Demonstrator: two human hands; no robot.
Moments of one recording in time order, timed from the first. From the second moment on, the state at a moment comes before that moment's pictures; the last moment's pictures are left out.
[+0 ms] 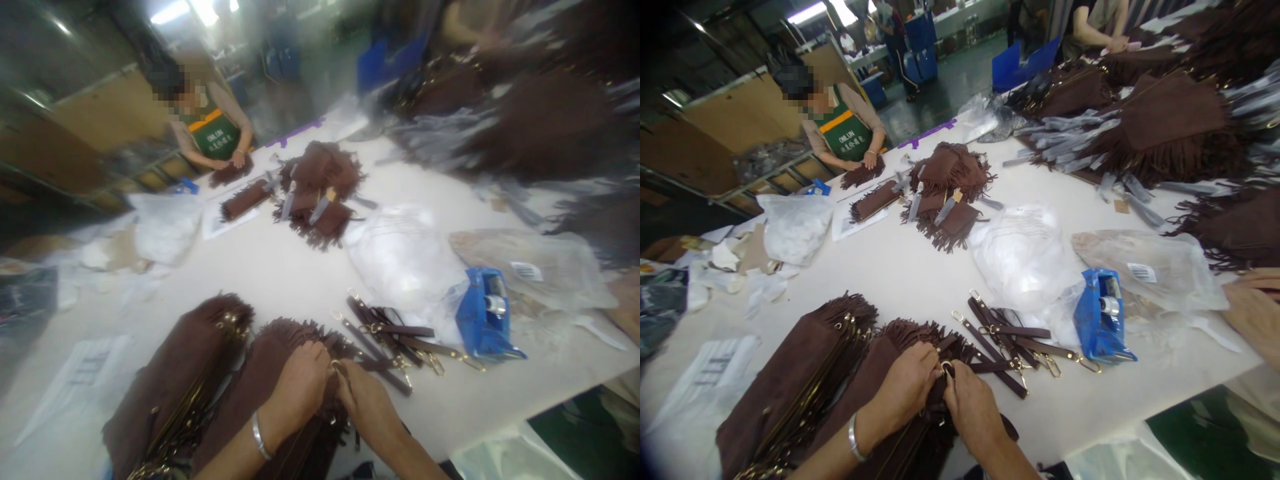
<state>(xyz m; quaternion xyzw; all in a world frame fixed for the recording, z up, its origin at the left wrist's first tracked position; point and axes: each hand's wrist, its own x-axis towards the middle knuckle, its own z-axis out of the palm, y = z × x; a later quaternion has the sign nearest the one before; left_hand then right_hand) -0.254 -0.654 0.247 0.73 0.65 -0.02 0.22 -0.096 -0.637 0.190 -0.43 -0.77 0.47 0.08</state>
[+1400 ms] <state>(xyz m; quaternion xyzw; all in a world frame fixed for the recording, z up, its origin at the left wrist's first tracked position) -0.243 -0.666 0.226 0.70 0.70 -0.02 0.15 -0.102 -0.645 0.228 -0.49 -0.75 0.45 0.01</state>
